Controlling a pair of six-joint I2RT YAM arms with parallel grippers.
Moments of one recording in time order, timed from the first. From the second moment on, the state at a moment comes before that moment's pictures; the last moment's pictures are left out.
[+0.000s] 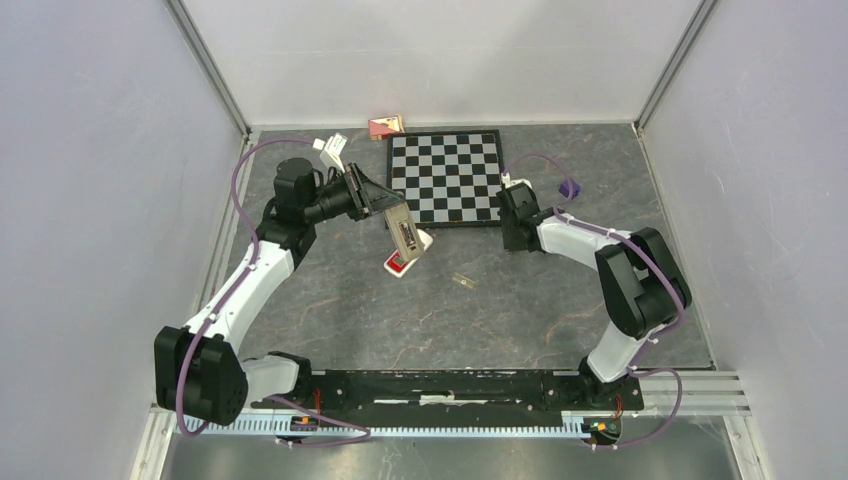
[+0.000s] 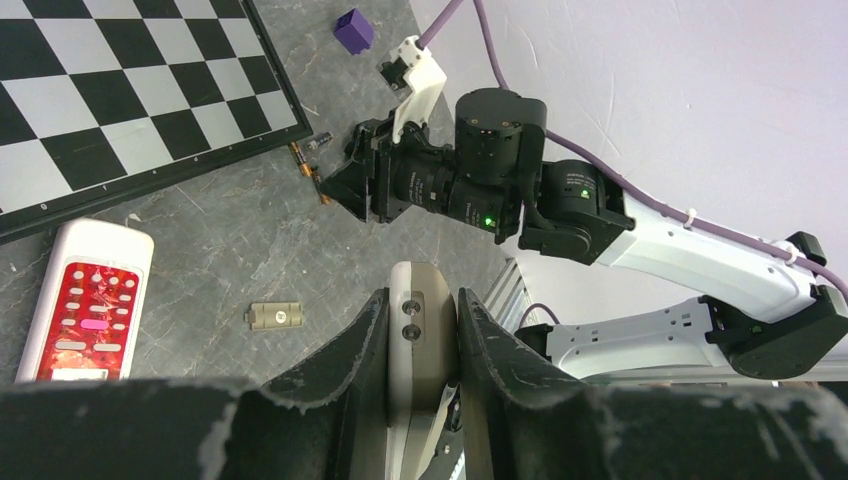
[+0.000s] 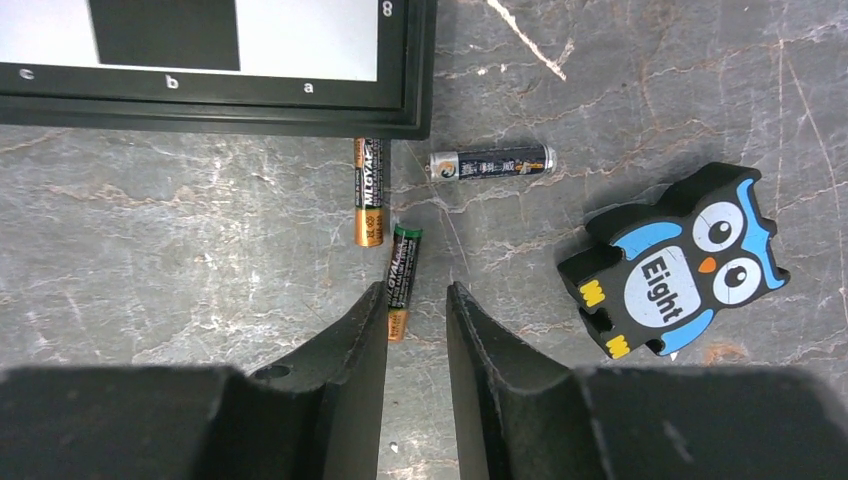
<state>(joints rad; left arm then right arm) -0.24 1.22 0.92 0.06 0.74 -0.80 0.44 1.71 0.98 -0.29 0.29 0.27</state>
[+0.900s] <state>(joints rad) -0.25 1.22 0.86 0.14 0.72 -0.81 0.43 1.43 0.90 -0.25 0.00 0.28</state>
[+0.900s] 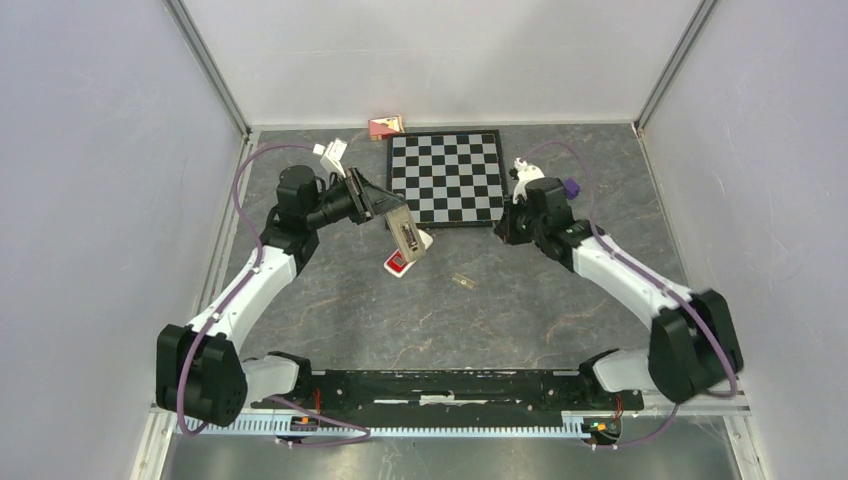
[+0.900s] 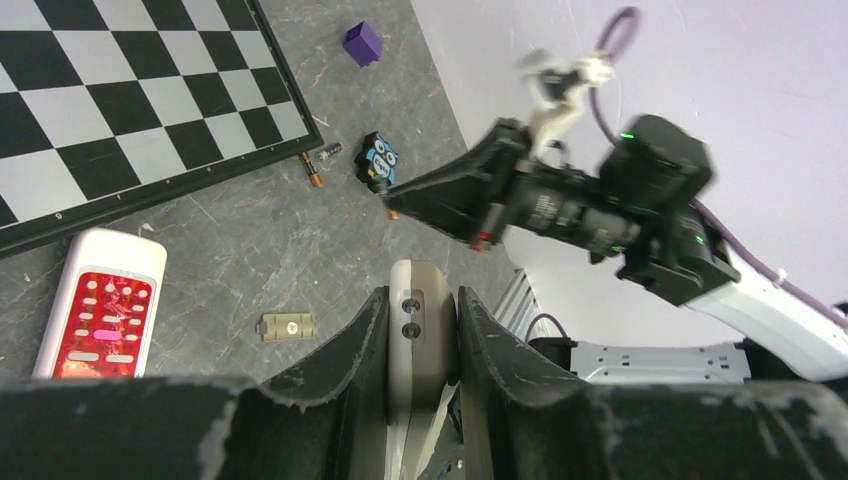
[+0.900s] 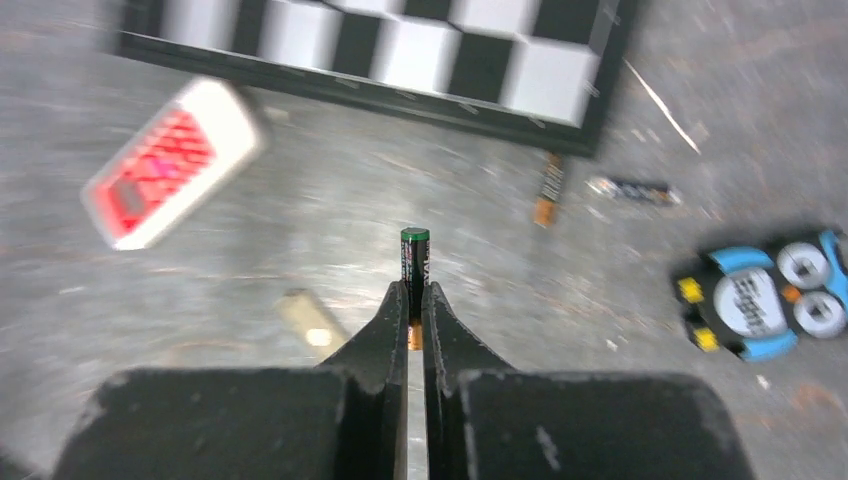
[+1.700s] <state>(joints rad) -0.35 1.35 0.83 0.32 0.52 -0.86 0.60 1.18 0.98 -0.17 -0.25 0.29</state>
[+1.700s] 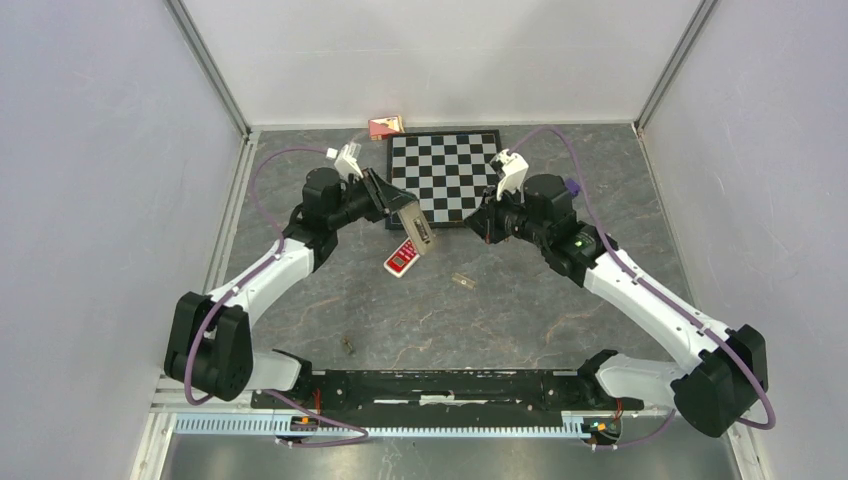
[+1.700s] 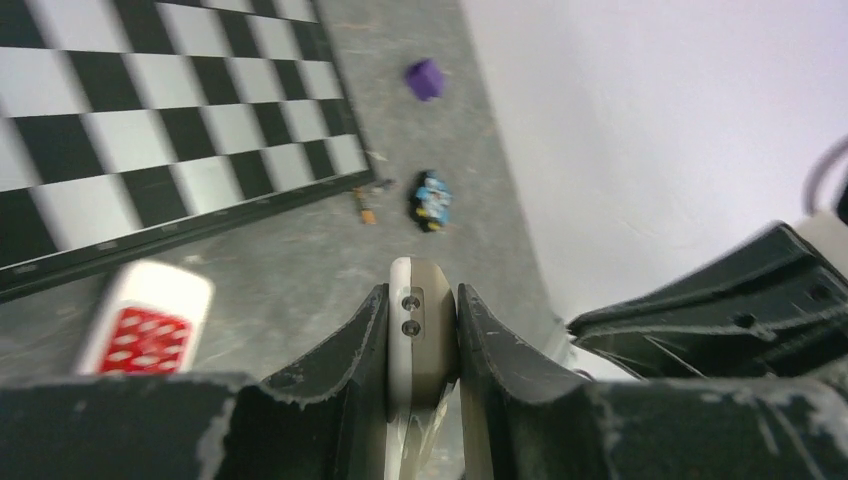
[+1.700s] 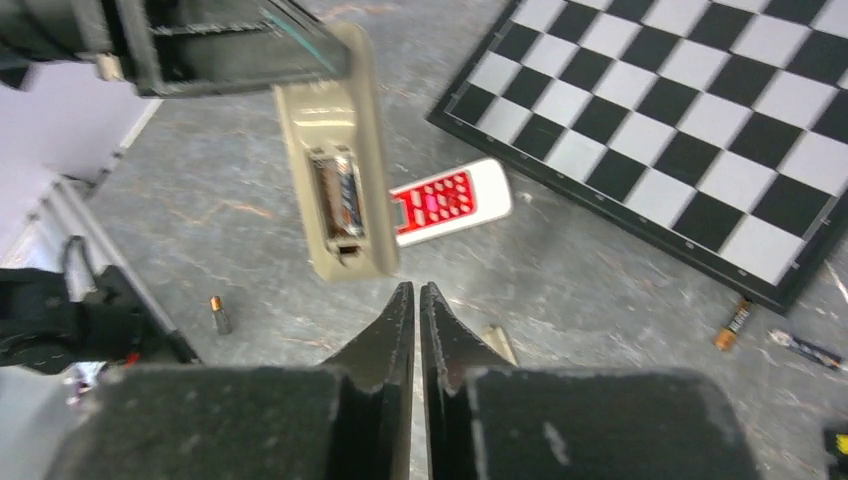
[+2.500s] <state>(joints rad) -0.20 1.18 0.89 -0.35 0.03 -0.65 0.96 1.31 0.70 0.18 -0.25 0.05</state>
